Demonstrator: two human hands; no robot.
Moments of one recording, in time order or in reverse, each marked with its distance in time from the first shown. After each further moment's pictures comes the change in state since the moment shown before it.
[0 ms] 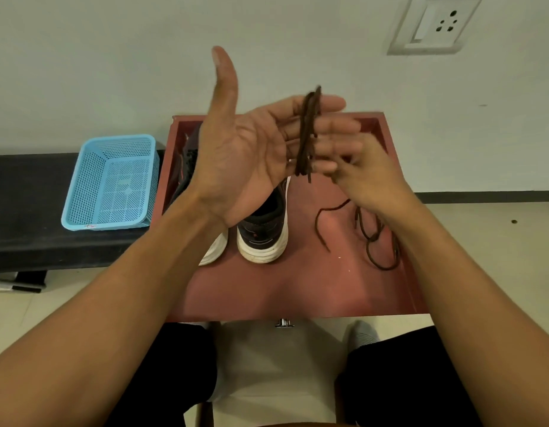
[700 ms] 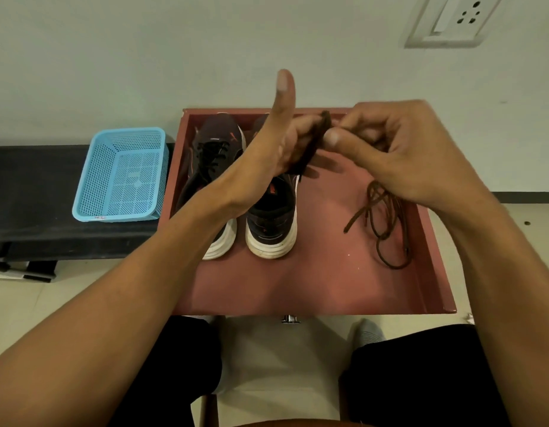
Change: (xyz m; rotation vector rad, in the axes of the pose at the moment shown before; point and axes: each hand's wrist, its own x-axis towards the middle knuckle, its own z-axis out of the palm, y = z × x) left_hand 0.004 -0.010 -0.015 0.511 0.065 -0.114; right_hand -0.013 -0.041 -0.030 0.010 -0.040 -0.149
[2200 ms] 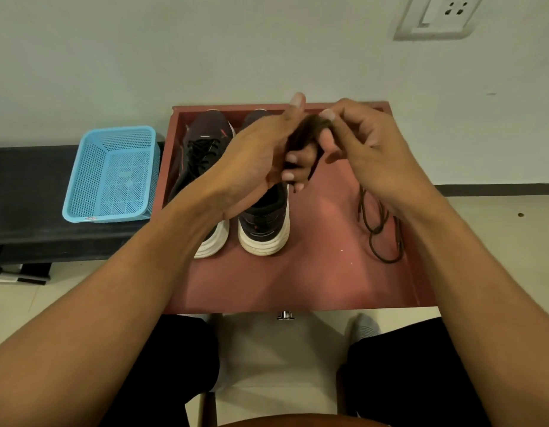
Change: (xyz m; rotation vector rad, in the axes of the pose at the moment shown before) left_hand -0.001 0.000 0.006 -0.174 -0.046 -0.030; right_hand 0.006 0.030 0.023 0.122 0.112 0.051
